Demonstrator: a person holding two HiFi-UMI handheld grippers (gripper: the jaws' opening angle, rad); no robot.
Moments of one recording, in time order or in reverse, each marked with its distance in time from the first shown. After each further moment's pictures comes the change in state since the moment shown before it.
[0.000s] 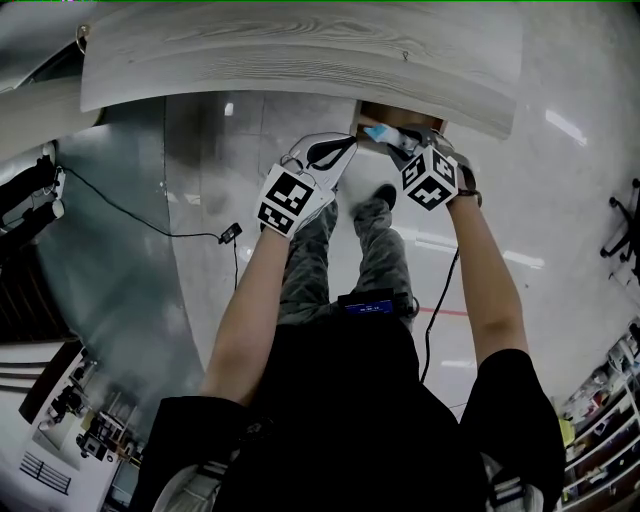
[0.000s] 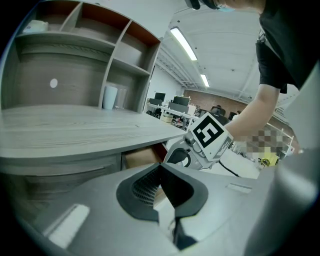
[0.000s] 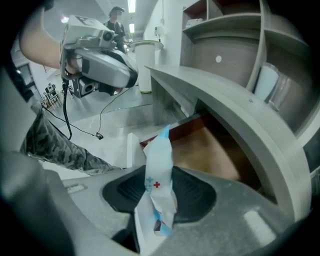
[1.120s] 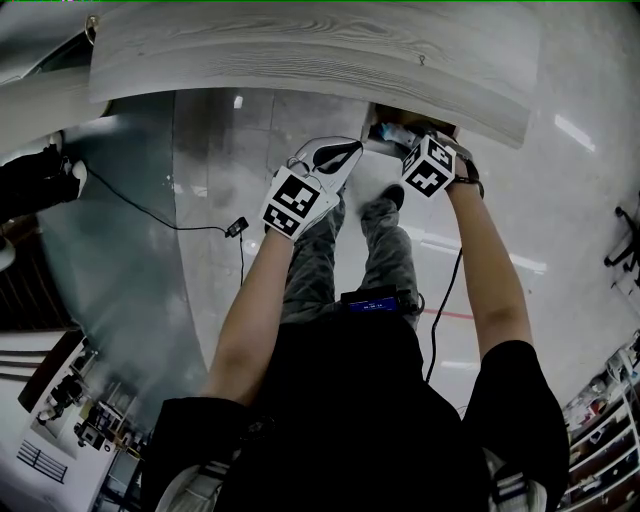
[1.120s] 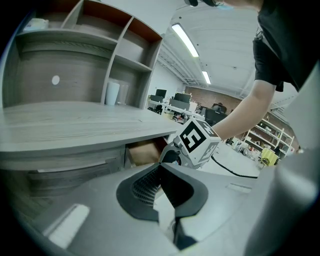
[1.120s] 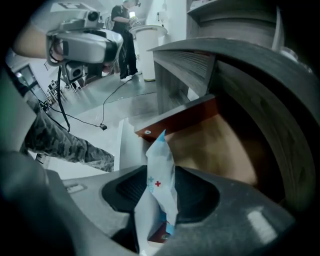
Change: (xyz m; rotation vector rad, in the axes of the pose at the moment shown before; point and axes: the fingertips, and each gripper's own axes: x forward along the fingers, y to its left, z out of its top) left arm -0.008 0.004 -0.018 0.001 0.039 0.004; right arm 0.038 0.002 -0.013 -0.028 0.123 0.071
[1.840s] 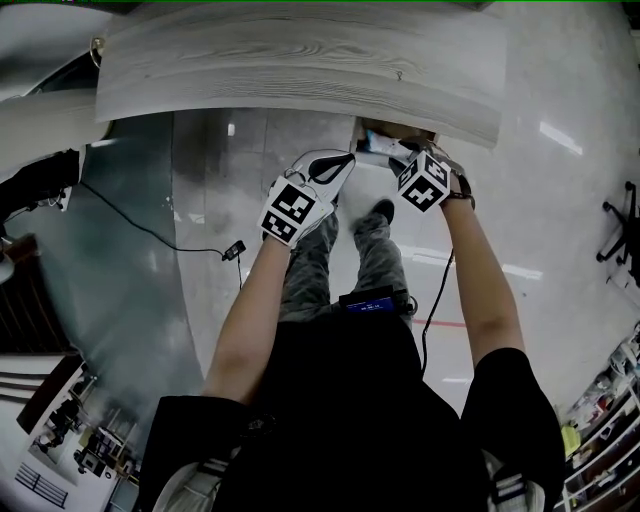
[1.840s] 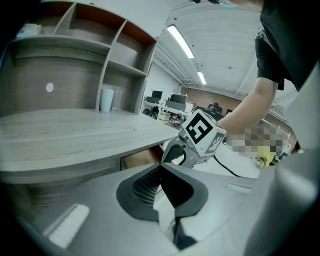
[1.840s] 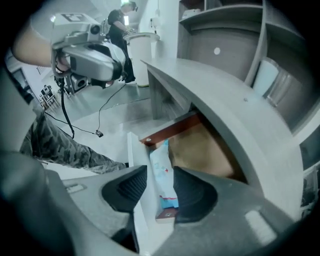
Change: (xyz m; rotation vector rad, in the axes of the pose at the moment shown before) left arm -0.010 -0.014 0.025 0.035 -0.011 -0.031; right arm -0.054 0.000 0.005 0.063 -0.033 -0.062
